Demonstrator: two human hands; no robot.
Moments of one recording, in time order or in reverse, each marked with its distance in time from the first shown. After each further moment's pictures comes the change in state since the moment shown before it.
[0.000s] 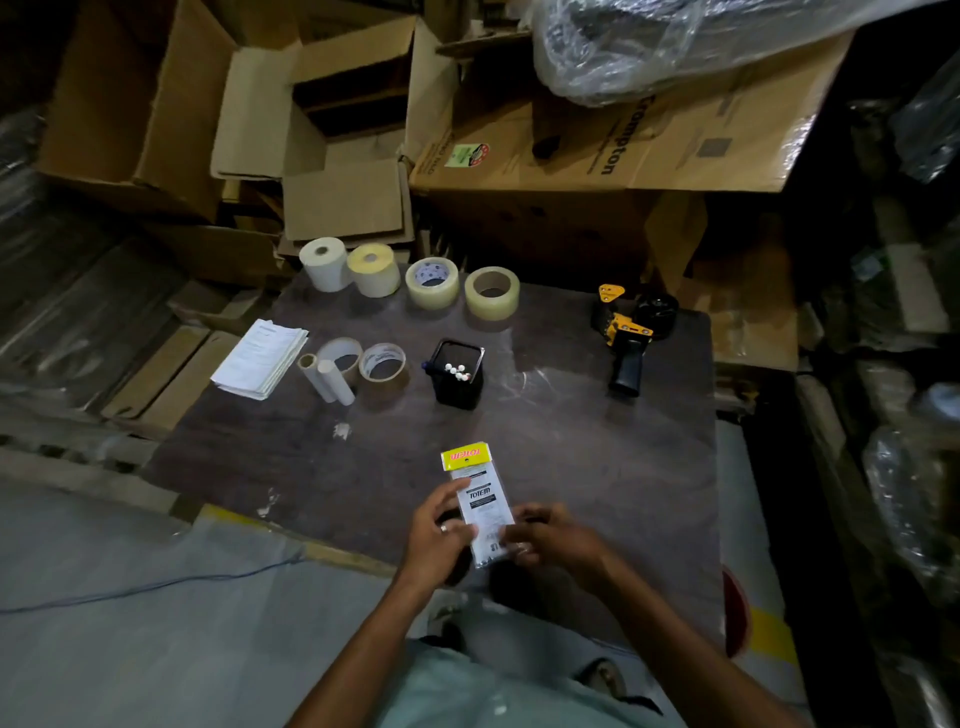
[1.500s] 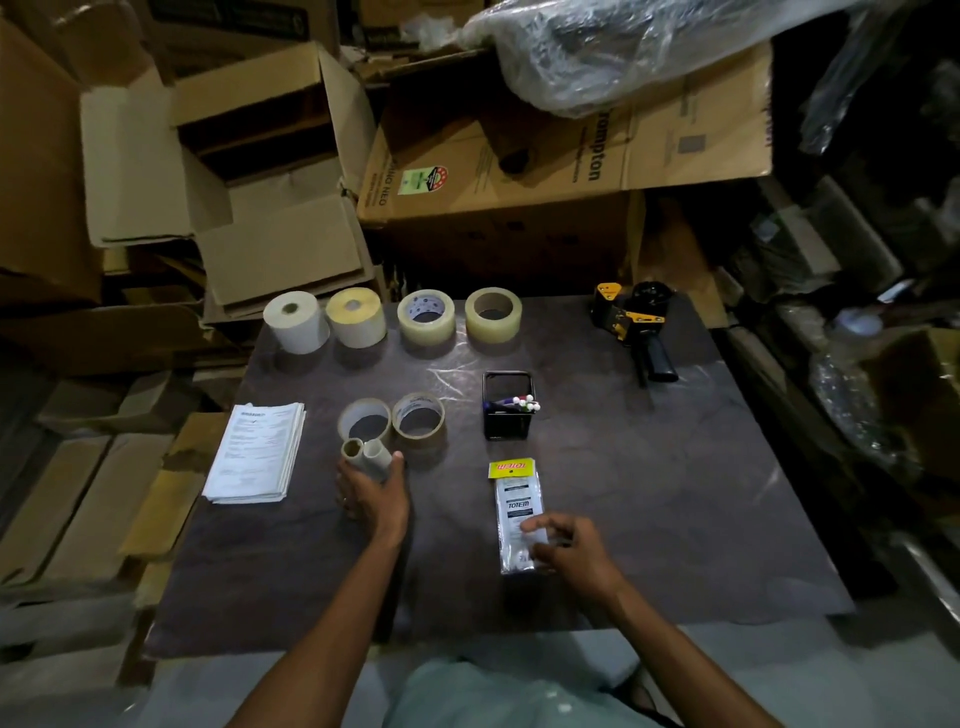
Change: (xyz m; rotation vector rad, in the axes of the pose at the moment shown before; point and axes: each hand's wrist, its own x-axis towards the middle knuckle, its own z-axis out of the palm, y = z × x) left_hand 0.212 0.002 -0.174 0.308 0.461 0.052; right_hand 0.096 0.014 0.132 0.050 0.552 -0.262
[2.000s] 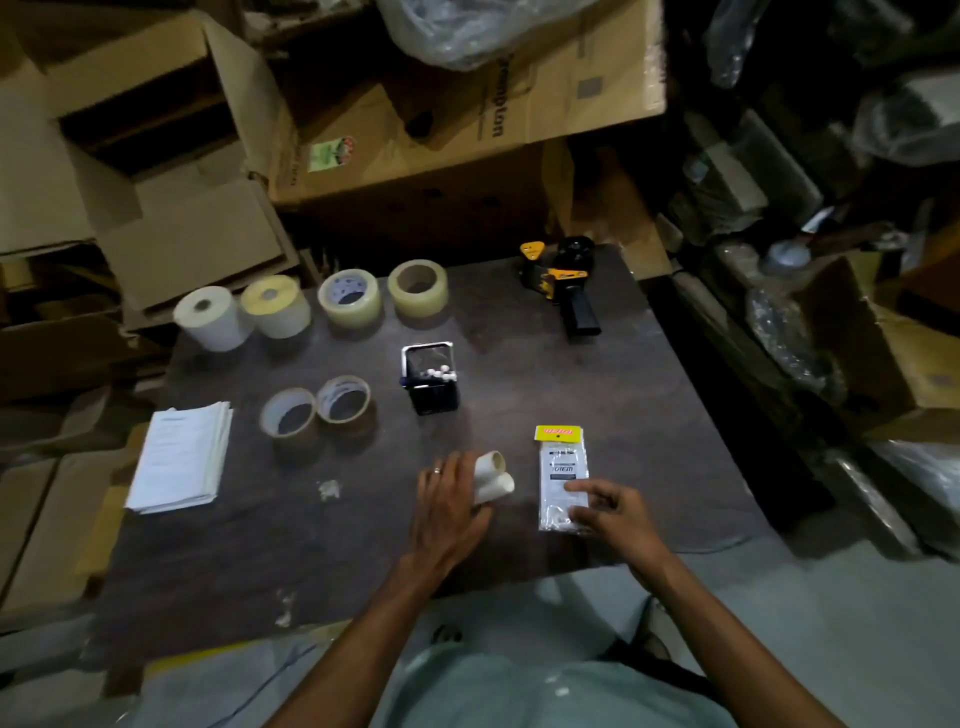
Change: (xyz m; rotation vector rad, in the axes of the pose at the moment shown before) left_hand -0.159 0.028 0.041 0.545 -0.630 0.994; right_hand -0.044 0.021 -0.131 0.088 0.253 0.027
